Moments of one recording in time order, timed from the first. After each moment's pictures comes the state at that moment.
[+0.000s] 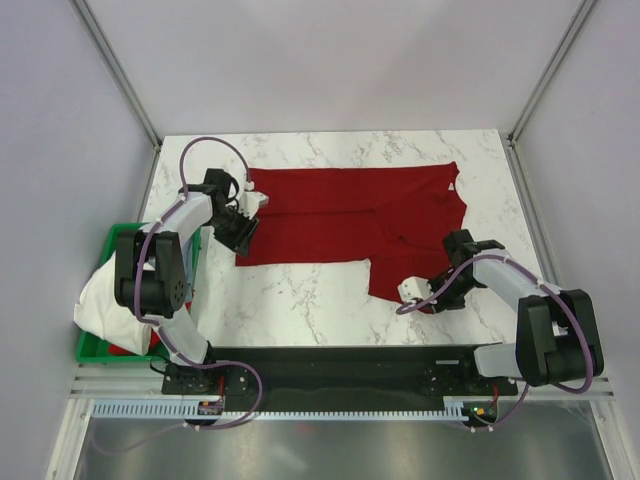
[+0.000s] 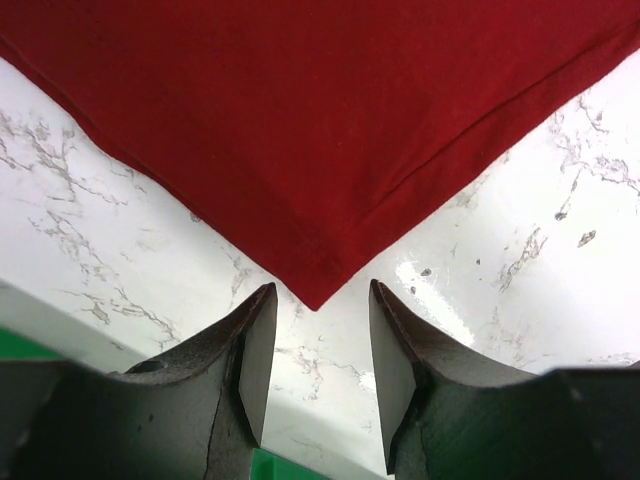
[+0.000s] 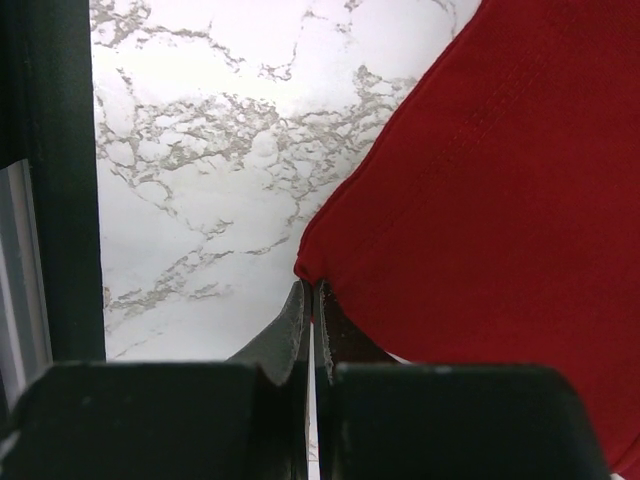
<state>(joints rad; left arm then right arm) -0.09 1.76 1.22 -0.81 0.27 0.54 0.13 1.34 0.67 -0.94 -0.40 -1.65</state>
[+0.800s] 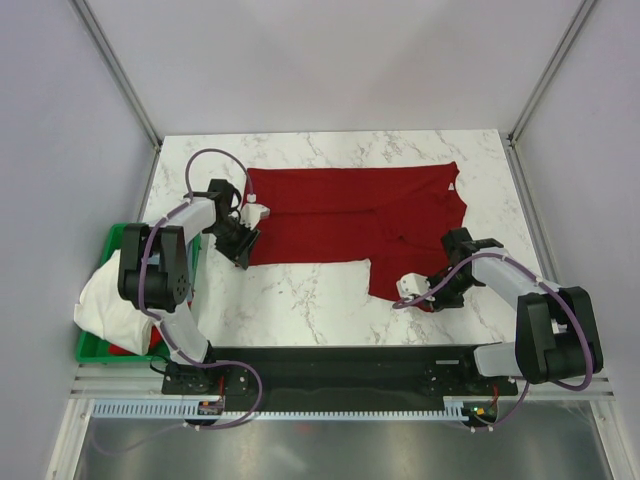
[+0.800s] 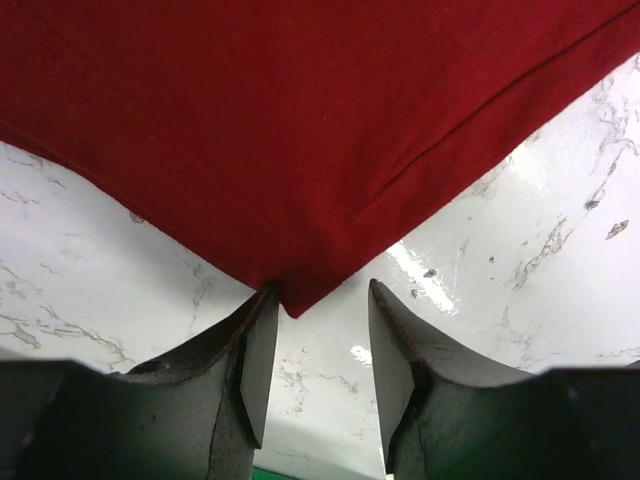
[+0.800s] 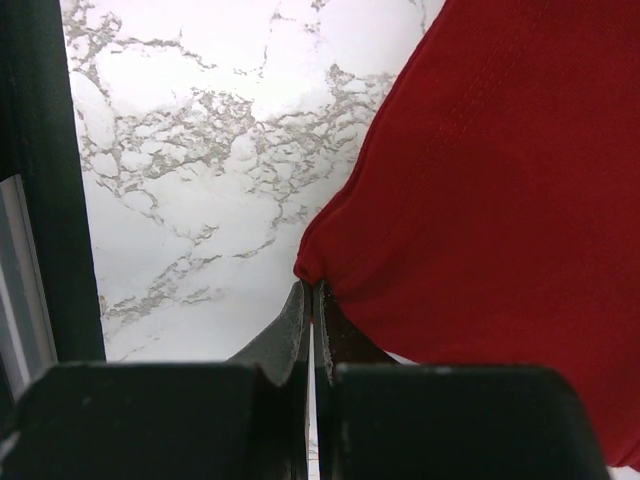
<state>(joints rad) -0.08 1.80 1.15 -0.80 0.26 0.54 0.15 1.36 0.68 -0.92 -0.39 -1.58</state>
